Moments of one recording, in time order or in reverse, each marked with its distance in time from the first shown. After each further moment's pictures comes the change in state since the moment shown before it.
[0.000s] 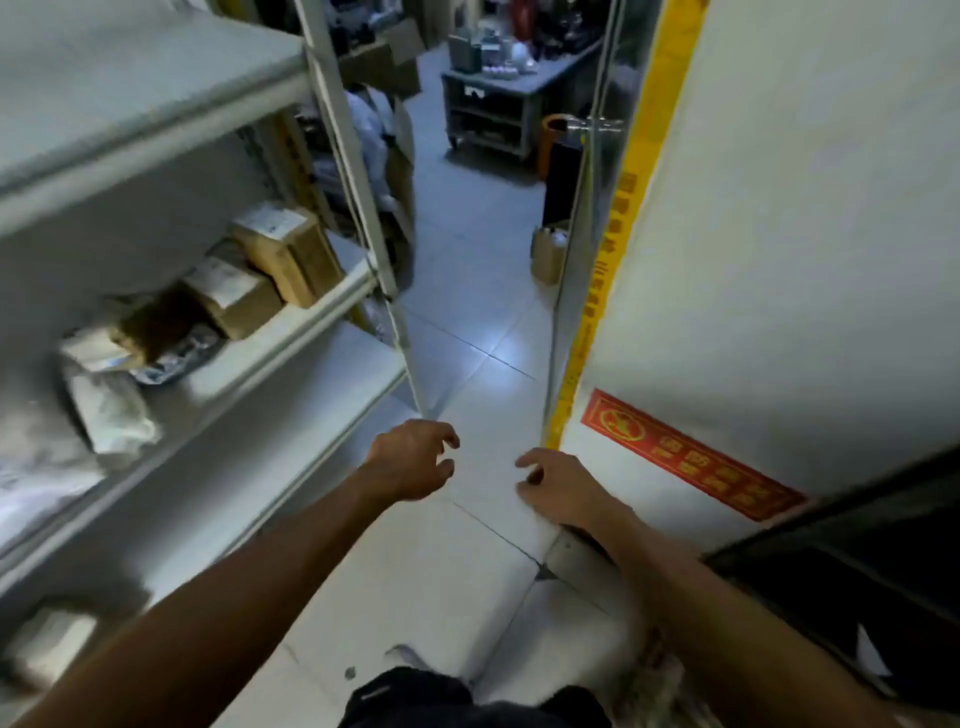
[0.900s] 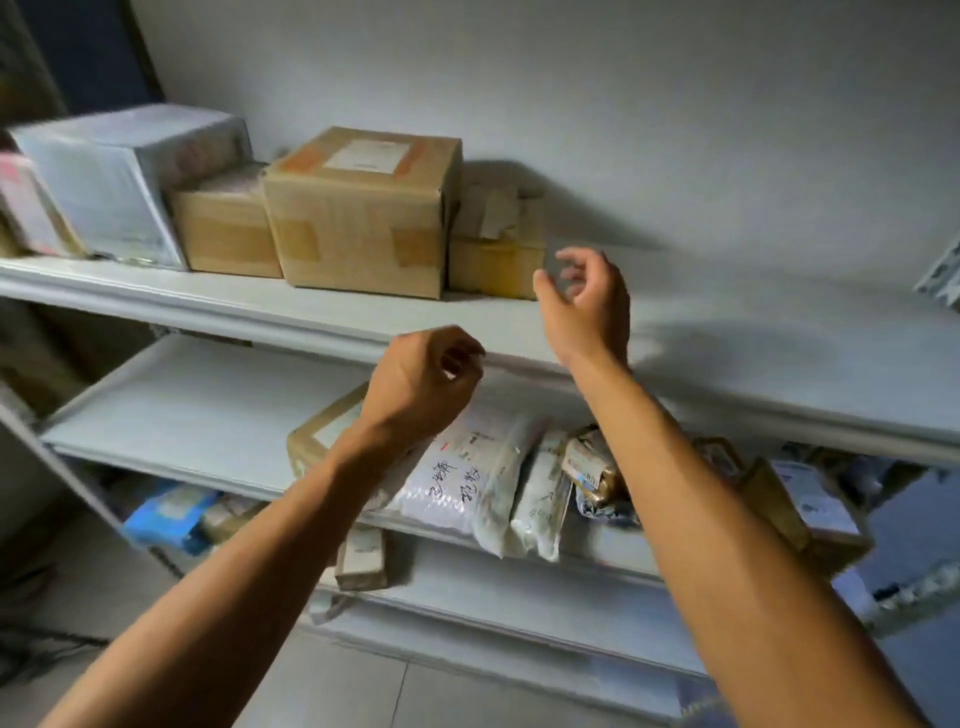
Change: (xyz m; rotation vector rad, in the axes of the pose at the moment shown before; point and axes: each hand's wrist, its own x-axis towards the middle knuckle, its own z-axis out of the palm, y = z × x) left_hand -0.258 -0.318 -0.243 -0.280 1.322 -0.752; right_hand 0.048 -0.650 0.203 0.318 0.022 -1.178
